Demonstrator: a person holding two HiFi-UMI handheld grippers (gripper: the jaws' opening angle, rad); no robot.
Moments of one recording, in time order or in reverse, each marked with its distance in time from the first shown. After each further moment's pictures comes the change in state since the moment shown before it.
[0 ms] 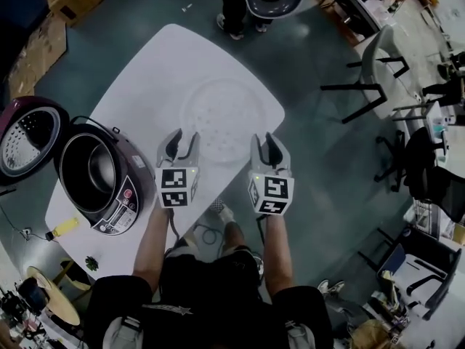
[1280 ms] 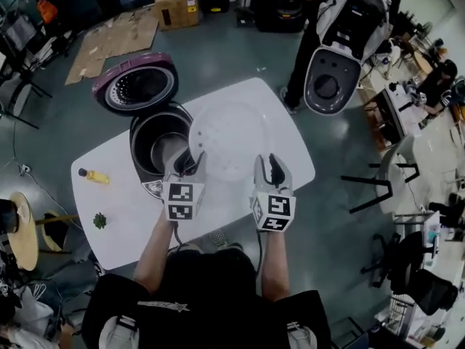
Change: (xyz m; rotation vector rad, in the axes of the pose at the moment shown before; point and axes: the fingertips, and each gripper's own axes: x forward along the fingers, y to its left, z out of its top) left arm -0.207 0.103 0.056 -0.095 -0.174 0.385; right arm -0.050 0.174 0.124 -0.166 -0.180 0.377
